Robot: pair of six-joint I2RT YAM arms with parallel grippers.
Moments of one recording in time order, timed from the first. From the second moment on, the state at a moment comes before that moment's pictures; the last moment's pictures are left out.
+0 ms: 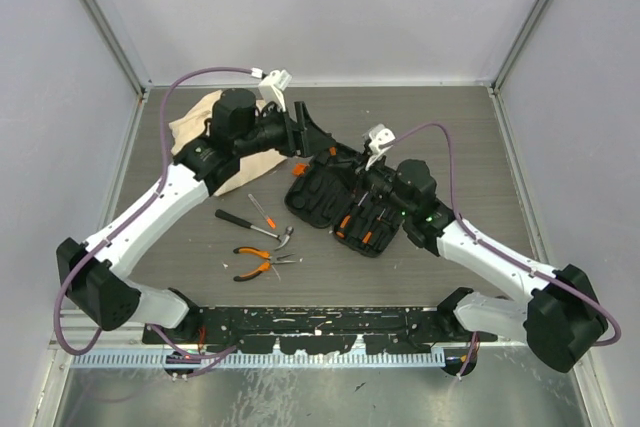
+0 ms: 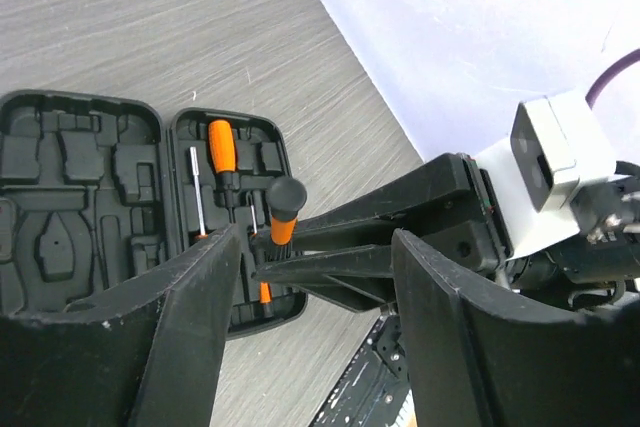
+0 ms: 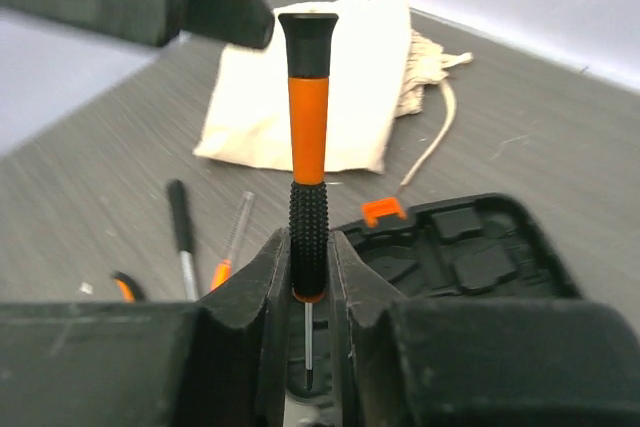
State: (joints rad) left arm -0.61 1.39 1.33 -0.20 0.39 -0.58; right arm 0.64 1.13 0.66 0.45 -0.17 0.21
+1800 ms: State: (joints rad) left arm -0.79 1.63 1.54 -0.76 0.51 -0.27; right arm 0.65 0.91 0.73 -0.32 -0.38 -1.47
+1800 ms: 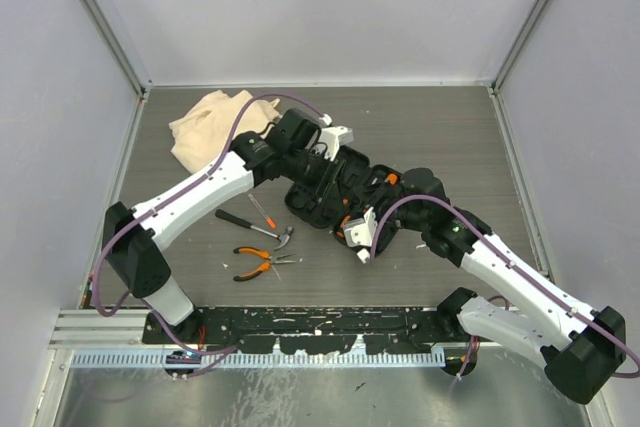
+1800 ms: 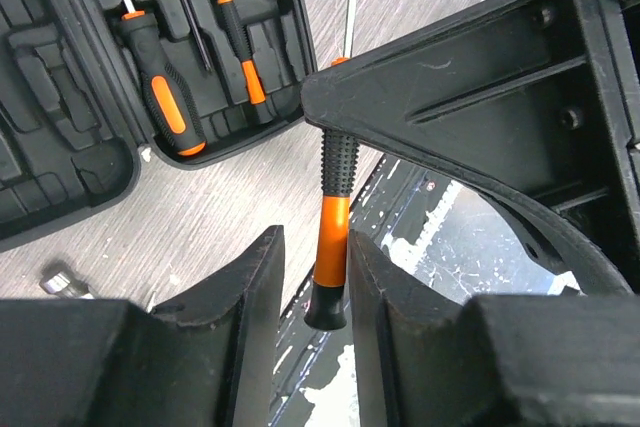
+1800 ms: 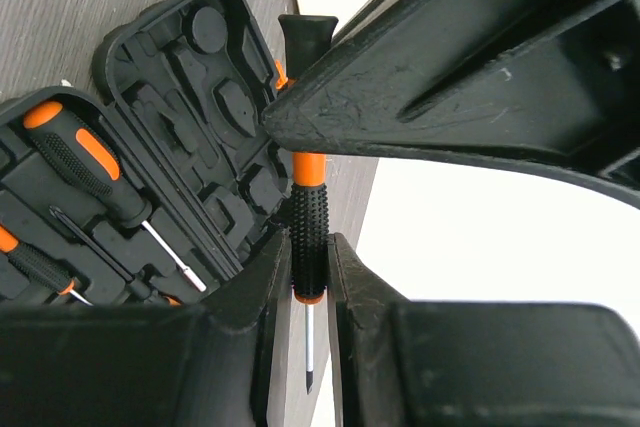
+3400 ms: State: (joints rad) left arm -0.80 1.67 1.42 -0.57 0.21 -0.47; right arm 0.65 0.95 0.85 -0.10 0.23 0.29
